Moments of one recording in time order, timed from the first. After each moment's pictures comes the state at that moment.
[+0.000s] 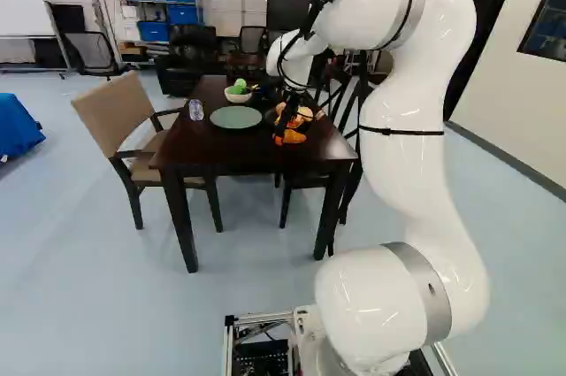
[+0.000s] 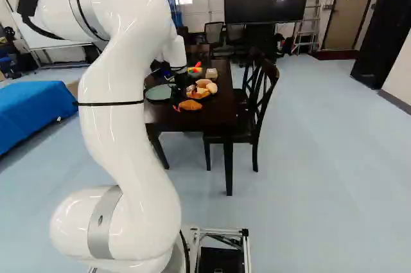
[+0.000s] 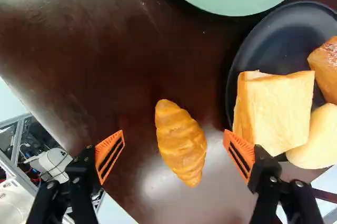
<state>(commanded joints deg) 3.7 -30.6 -79.2 3.4 -37.7 -60.2</state>
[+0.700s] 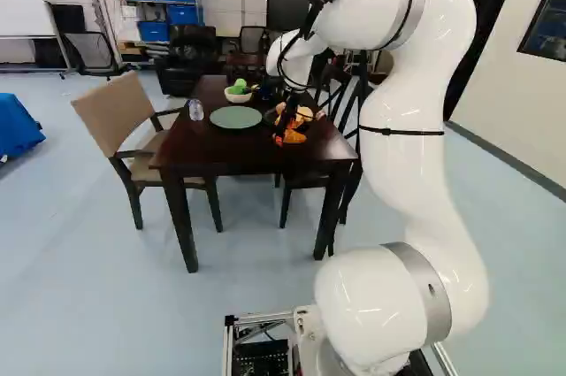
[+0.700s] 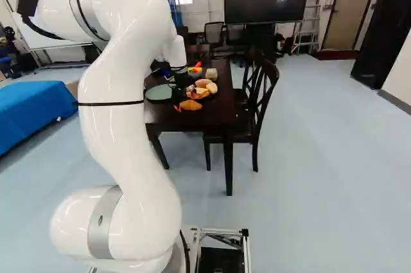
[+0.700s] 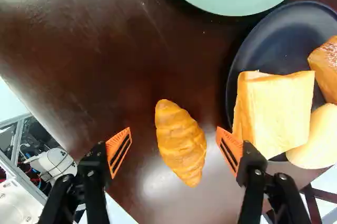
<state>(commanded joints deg) 3.7 -30.6 -79.2 3.4 -37.7 -60.2</state>
